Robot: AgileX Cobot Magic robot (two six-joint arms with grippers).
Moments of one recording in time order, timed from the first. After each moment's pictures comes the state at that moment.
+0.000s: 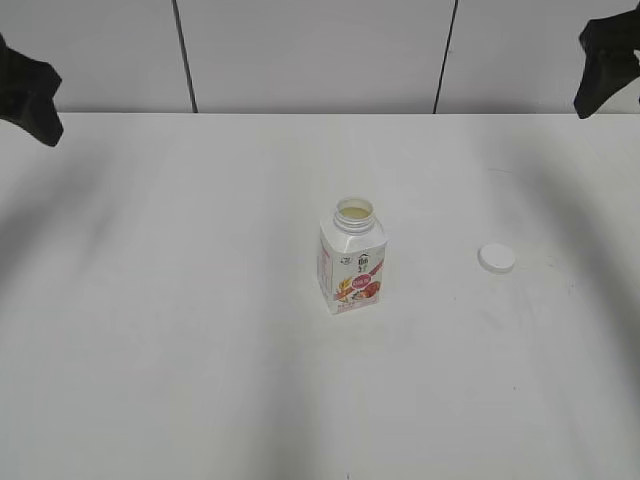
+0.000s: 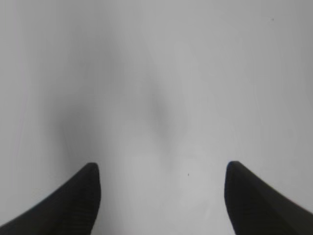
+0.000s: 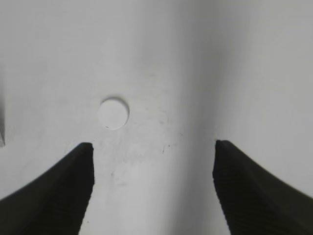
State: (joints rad) left arm -0.05 1.70 -1.41 0.00 0.97 0.18; right arm 0.04 1.84 -1.66 0.12 1.19 -0.15
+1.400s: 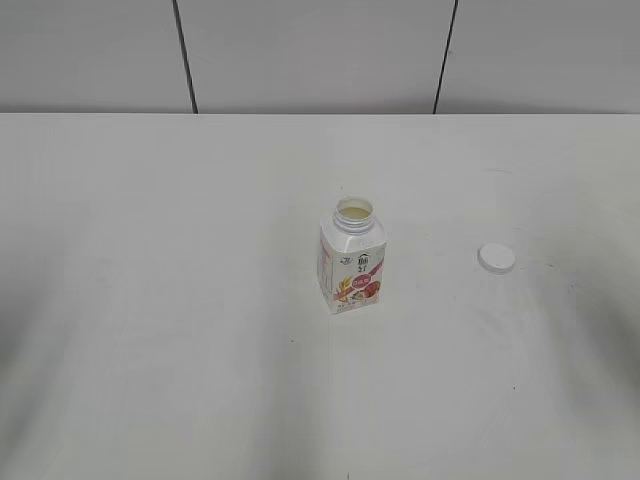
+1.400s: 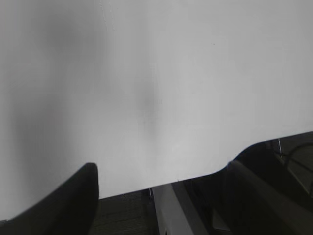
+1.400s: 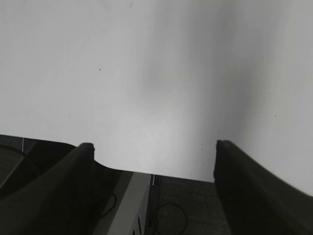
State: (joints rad) left arm -0.03 0.99 -0.61 -0.08 1.00 0.14; right arm 0.04 1.12 -0.75 0.18 1.01 -0.21
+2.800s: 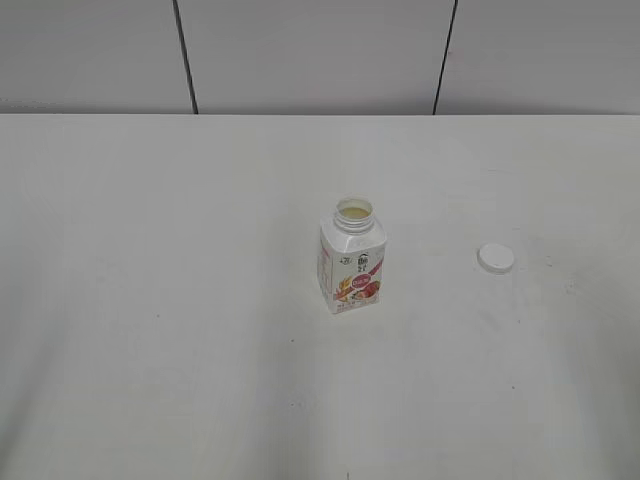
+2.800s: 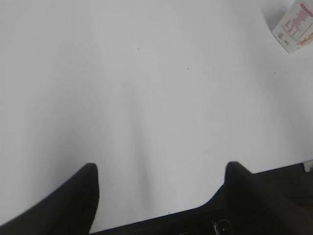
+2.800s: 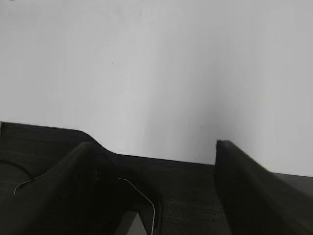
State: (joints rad) left arm -0.03 0.35 -0.53 -0.10 1.05 0.11; right arm 0.04 0.45 -0.51 0.18 1.09 -0.19
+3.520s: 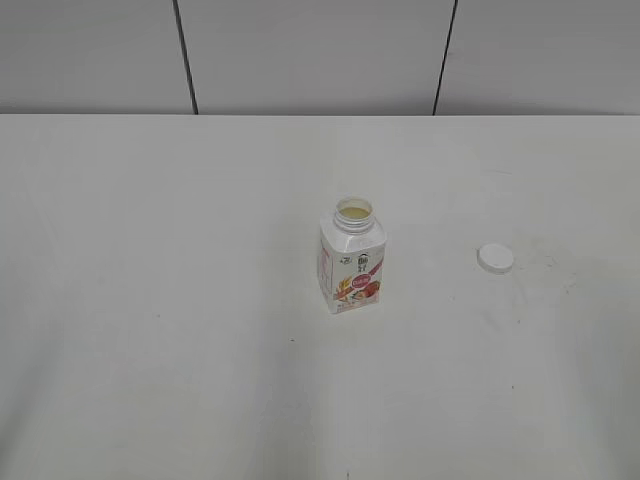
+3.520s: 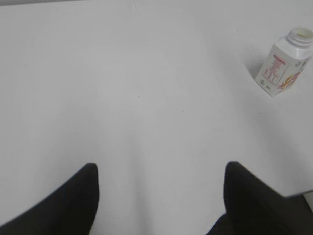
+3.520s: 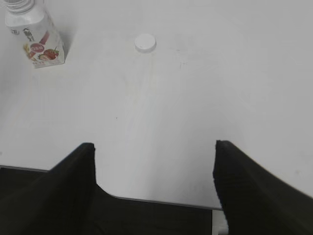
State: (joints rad) left arm -0.03 0.09 -0.52 -0.10 1.06 0.10; right arm 0.04 0.11 -0.51 0.17 1.10 -0.18
